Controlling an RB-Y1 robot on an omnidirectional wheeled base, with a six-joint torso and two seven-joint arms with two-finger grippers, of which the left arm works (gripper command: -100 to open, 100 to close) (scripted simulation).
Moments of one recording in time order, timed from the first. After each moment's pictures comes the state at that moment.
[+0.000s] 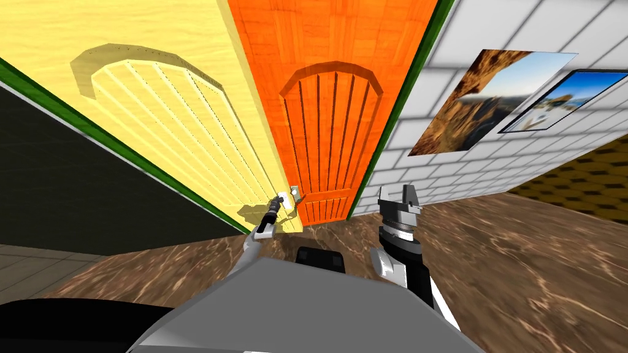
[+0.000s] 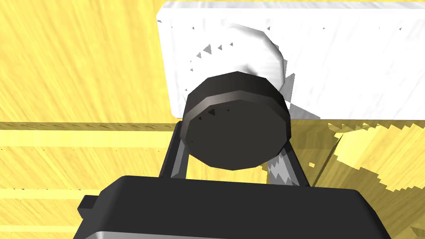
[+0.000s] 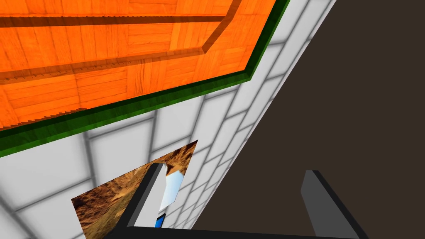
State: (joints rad) arm 0.08 0.24 0.20 -1.26 0.09 -0.32 0.14
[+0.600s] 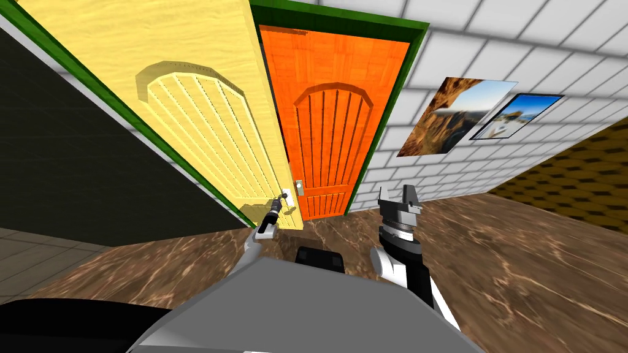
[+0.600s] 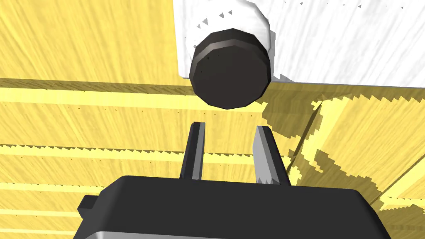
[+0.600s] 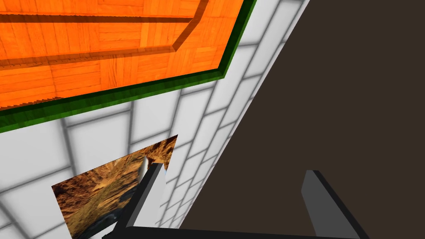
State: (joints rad) arm 0.10 0.24 0.16 -1.29 0.09 -0.31 0.15
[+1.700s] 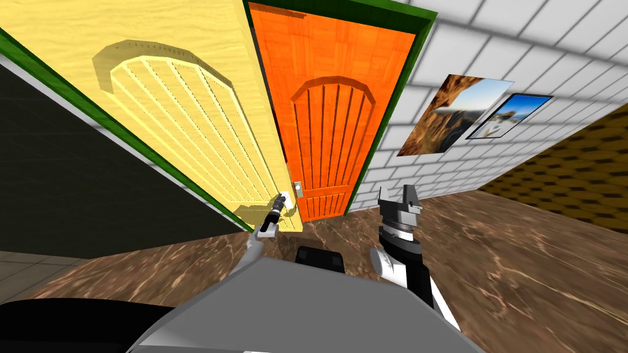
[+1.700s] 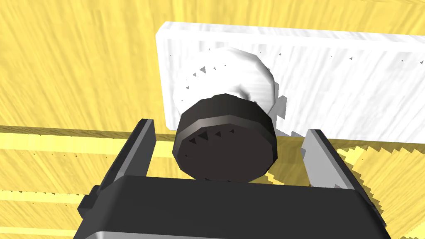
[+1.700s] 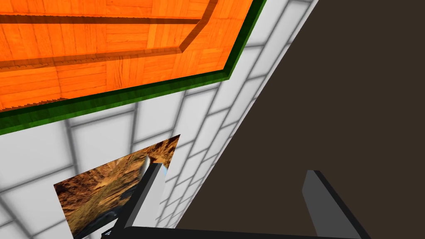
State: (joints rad) arm 0.07 0.24 0.14 -1.27 0.09 -0.33 0.16
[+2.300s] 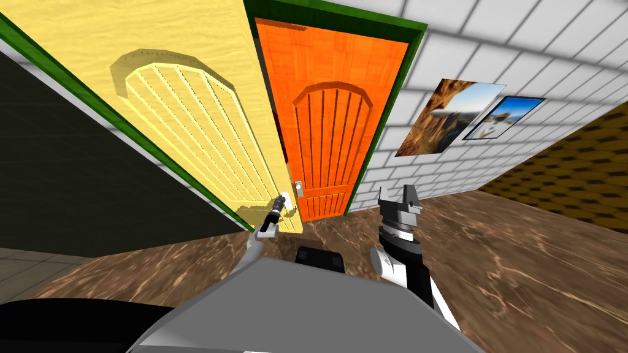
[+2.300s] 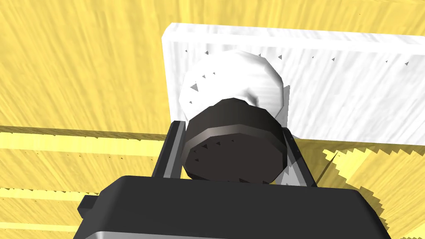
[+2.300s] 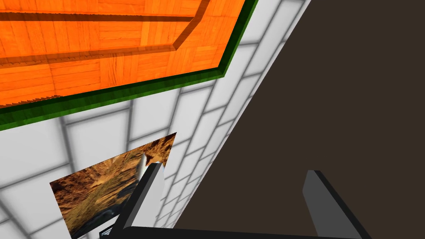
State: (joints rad) arm 0.08 0.24 0.14 -1.27 0.09 -0.33 0.16
